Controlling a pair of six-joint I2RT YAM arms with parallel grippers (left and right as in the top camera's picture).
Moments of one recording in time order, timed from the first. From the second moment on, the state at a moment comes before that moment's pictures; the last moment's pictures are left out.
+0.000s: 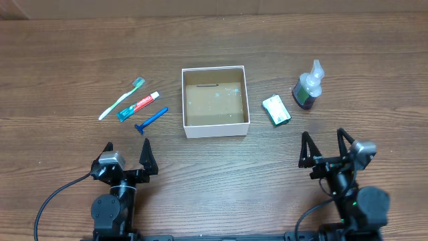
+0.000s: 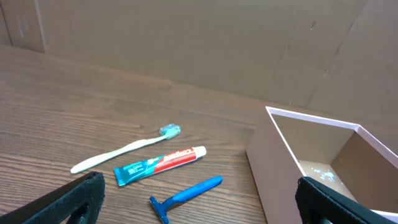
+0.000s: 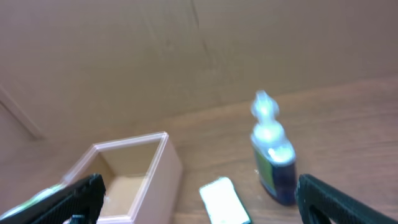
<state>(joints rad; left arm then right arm) -0.02 0.01 0.01 -0.08 -0.03 -0.24 0.05 0.19 0.30 -0.19 -0.16 0.30</state>
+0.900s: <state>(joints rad) -0.02 0.01 0.01 -0.08 -0.03 -0.24 0.05 1.52 1.37 -0.69 -0.10 0.11</state>
